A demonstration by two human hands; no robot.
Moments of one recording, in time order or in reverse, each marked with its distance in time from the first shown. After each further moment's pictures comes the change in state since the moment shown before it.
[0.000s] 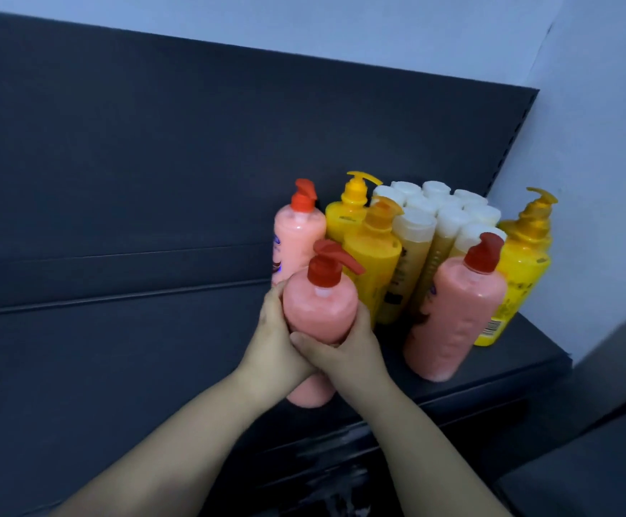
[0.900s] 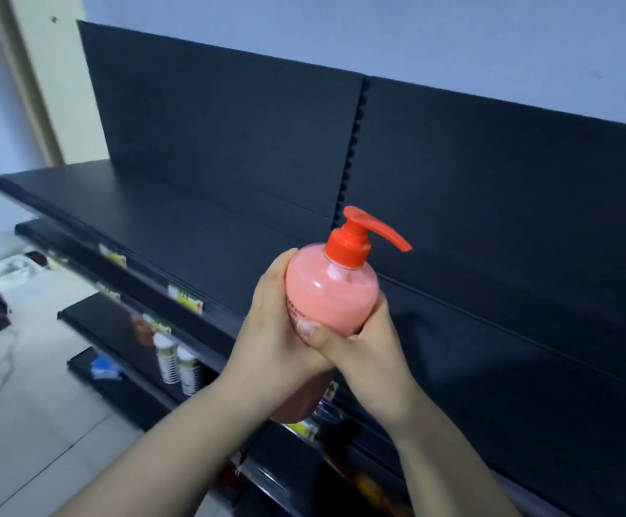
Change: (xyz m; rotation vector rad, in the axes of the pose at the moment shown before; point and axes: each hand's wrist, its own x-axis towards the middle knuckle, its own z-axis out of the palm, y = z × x) left_hand -0.305 0.011 -0.428 0.299 0.780 0.105; right_hand -0.219 -0.160 0.418 0.300 -0.895 -0.193
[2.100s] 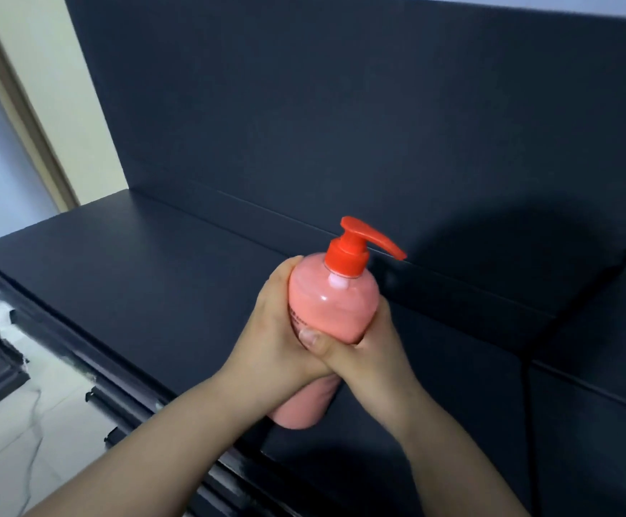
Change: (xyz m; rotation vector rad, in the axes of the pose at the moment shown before) left_hand 0.267 -0.295 -0.216 -0.008 -0.155 -0.094; right_hand 0.350 0.112 0.244 -0.087 0.038 0.137
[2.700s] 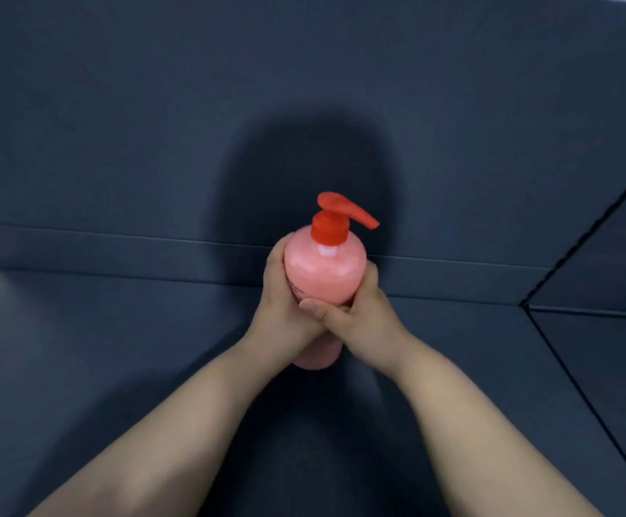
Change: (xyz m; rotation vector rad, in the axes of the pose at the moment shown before) left_hand 0.130 -0.130 -0.062 -0.332 -0.294 -0.040; right_hand 0.120 -0.003 0.090 -0.220 0.343 0.146
